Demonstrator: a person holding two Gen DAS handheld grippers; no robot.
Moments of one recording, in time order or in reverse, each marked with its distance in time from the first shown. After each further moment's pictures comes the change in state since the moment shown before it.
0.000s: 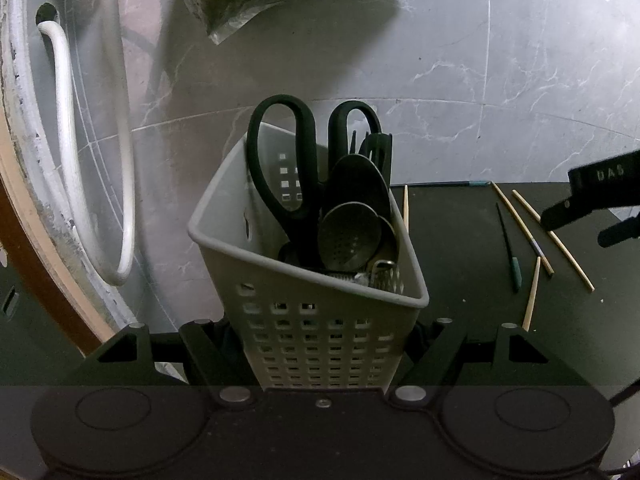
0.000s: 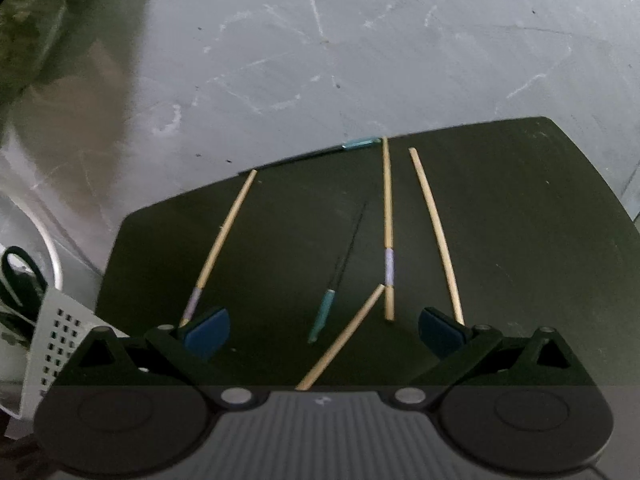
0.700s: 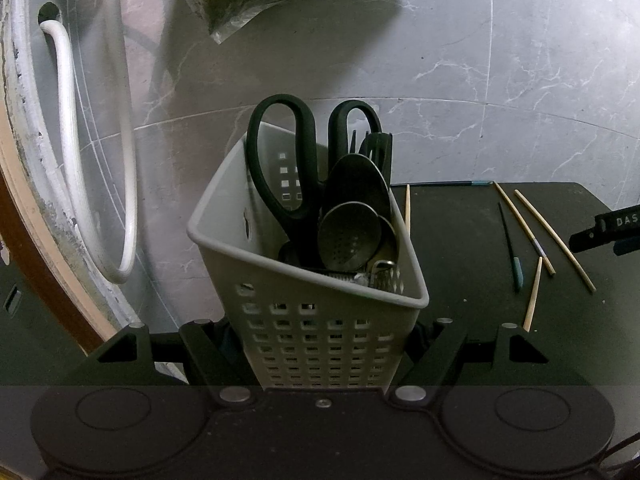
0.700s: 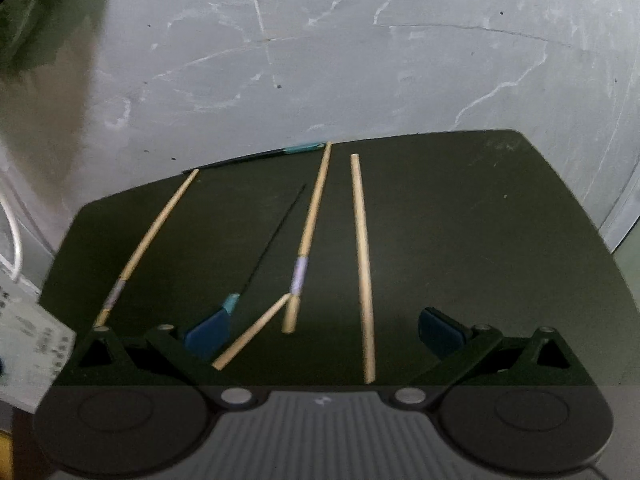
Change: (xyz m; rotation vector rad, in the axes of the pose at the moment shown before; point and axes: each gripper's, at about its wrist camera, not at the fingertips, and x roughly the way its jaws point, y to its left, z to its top) left arm -0.001 0.000 0.000 -0.002 0.001 0.006; right arm 0.014 -0.059 0.002 -0.092 -0.056 -0.062
